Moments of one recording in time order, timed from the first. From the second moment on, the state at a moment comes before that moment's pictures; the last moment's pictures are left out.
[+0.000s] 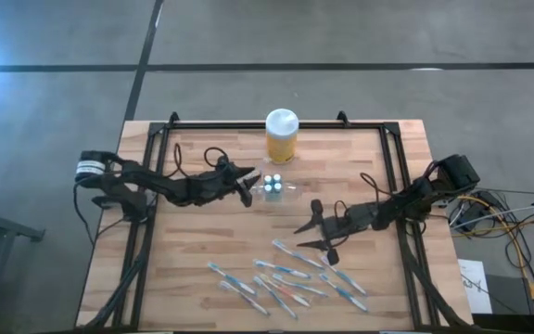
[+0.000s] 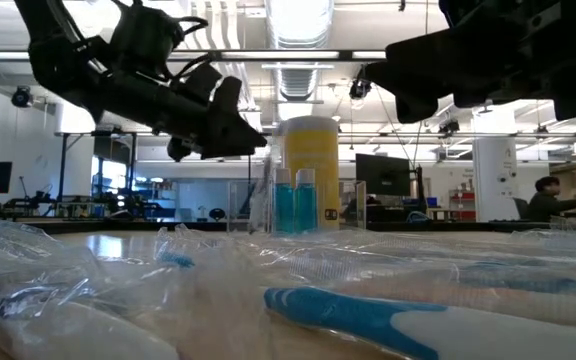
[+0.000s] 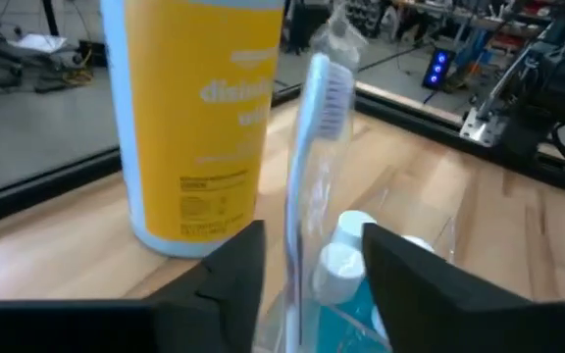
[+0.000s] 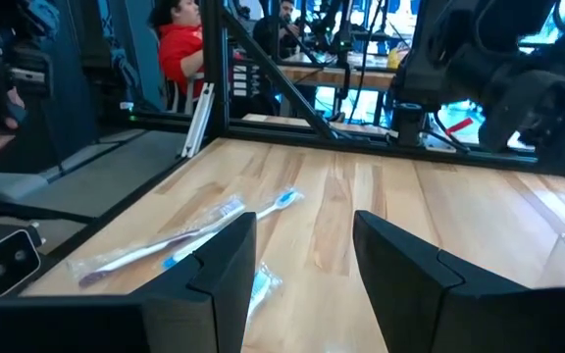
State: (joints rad) left arm 0.08 1.50 0.49 0.82 -0.46 -0.30; right arm 0.30 1.59 0.38 1.16 0.05 0.01
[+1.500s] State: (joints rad) left arm -0.44 0.82 0.30 0.37 -0.57 -0.20; right arm 0.30 1.59 0.89 -0.18 0.03 0.44
